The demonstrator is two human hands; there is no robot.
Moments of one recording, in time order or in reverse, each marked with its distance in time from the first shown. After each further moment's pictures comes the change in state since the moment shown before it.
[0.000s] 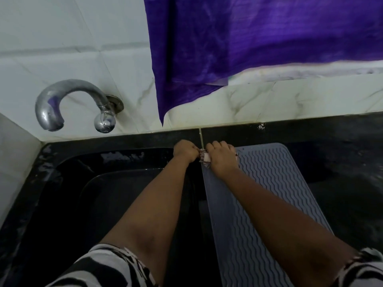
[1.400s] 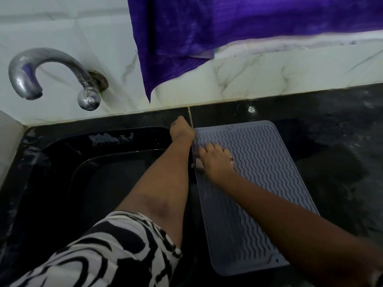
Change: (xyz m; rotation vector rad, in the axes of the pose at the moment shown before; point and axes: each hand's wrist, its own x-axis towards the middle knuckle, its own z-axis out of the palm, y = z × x) left_hand -0.013 0.020 0.023 0.062 0.199 -0.043; right_hand -0.087 -0.019 0.010 -0.056 -0.102 0.037
